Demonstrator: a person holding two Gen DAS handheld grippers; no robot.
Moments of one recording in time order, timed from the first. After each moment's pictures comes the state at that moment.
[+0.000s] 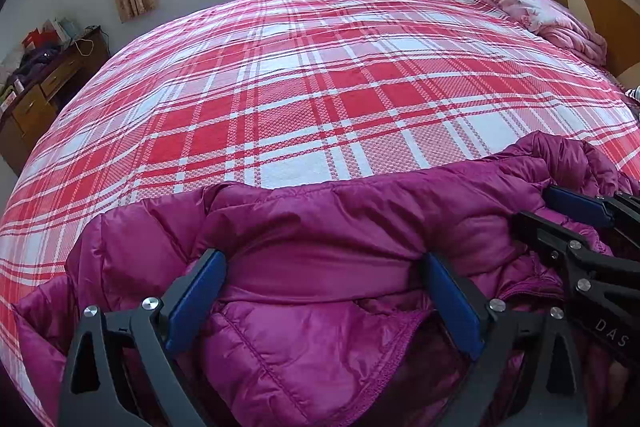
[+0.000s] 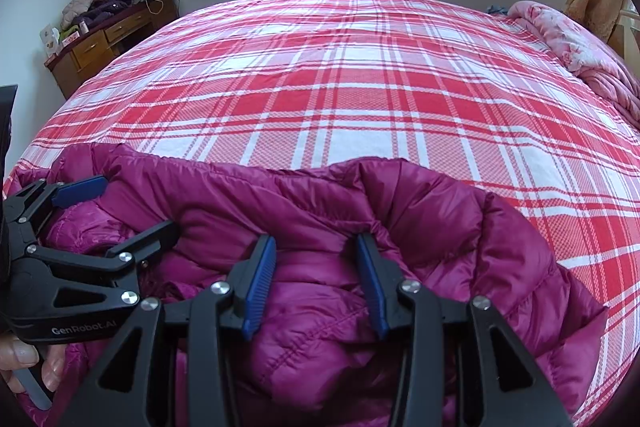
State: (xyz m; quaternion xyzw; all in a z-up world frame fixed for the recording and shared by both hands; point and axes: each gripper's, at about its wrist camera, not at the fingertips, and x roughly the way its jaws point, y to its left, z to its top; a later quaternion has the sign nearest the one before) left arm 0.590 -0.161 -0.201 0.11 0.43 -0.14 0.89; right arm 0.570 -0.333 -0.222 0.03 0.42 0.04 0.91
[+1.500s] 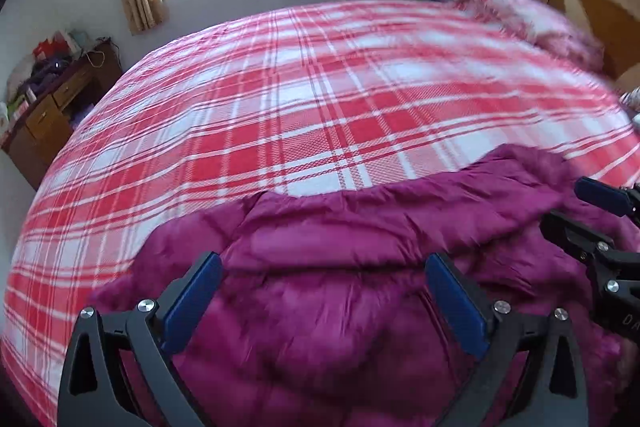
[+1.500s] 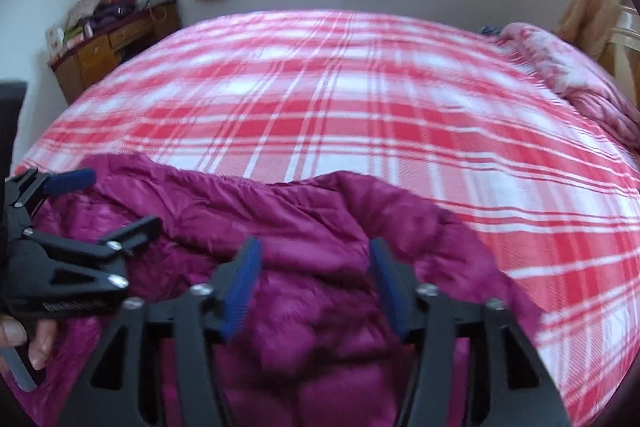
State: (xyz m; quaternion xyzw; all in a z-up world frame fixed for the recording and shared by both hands) left arm 0.556 -0.141 -0.143 0.11 0.42 -0.14 0.89; right arm 0.514 -0.351 -0.171 0.03 0.38 0.04 0.92
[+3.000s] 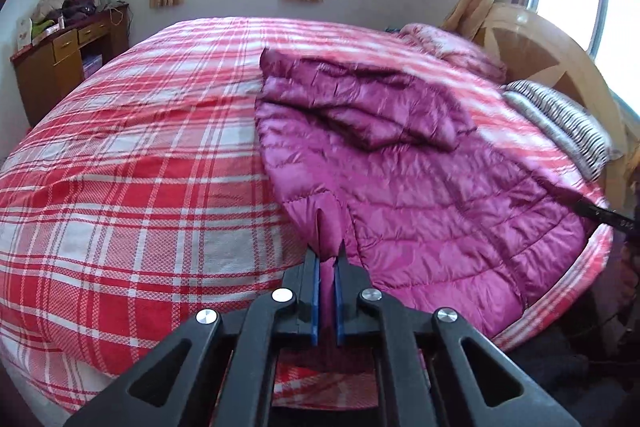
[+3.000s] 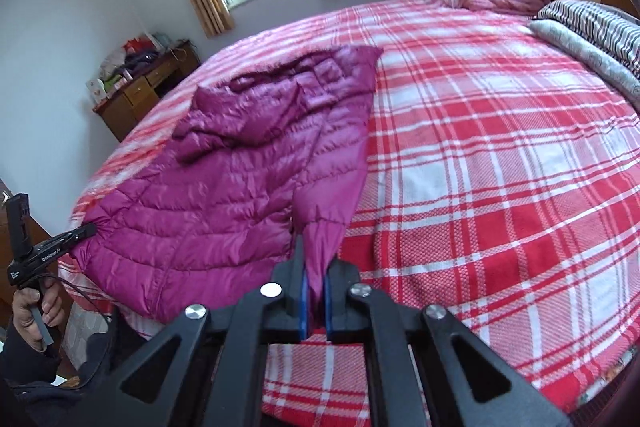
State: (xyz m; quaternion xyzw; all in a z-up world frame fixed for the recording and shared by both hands) left arm 0.151 0.115 -0.107 0.00 0.39 -0.22 0.89; right arm 0.055 -0.352 -0.148 0.16 0.35 0.06 0.92
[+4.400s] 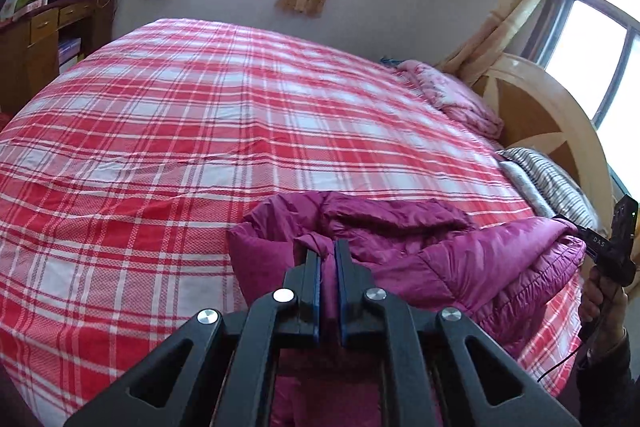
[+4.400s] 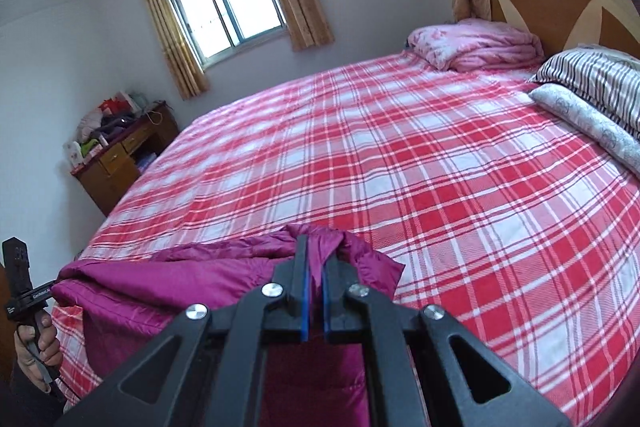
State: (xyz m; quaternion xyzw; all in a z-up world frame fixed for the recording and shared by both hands) left arm 0.375 0.073 -0.083 -0.08 0.39 -0.24 0.88; right arm 0.240 -0.419 -0.097 0.17 0.30 -0.01 0.94
